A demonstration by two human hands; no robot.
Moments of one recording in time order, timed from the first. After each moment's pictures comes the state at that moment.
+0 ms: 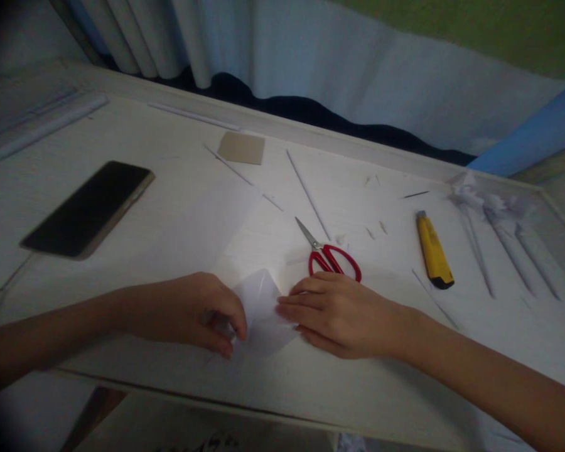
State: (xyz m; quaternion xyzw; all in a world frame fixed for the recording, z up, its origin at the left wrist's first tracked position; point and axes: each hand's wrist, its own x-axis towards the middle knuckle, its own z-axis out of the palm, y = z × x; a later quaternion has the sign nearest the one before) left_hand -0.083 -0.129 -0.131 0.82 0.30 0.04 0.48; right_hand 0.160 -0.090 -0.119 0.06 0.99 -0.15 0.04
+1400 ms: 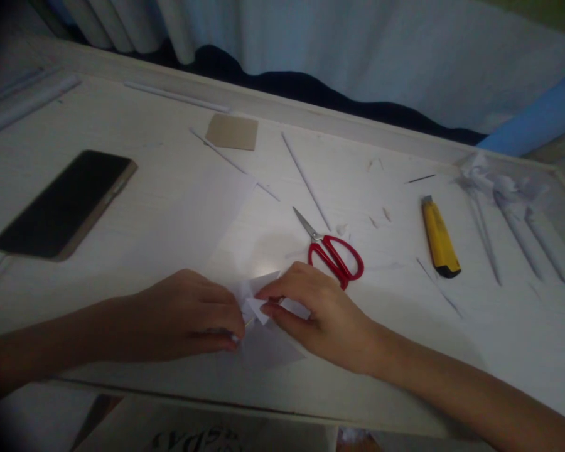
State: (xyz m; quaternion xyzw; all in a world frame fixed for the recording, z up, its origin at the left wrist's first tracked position) left_hand -0.081 -0.141 -0.131 0.90 0.29 0.09 0.31; right_hand 0.135 -0.111 -0.129 0.29 0.86 -0.38 -0.18
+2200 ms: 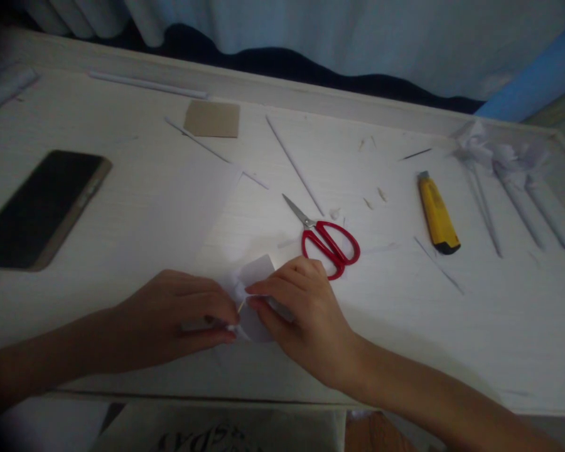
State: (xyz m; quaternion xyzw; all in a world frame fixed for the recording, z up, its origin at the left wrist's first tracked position) left_hand -0.079 -0.144 -0.140 0.87 0.33 0.15 0.34; right_hand 0.126 -0.136 -0.146 0.40 0.84 -0.28 -0.26
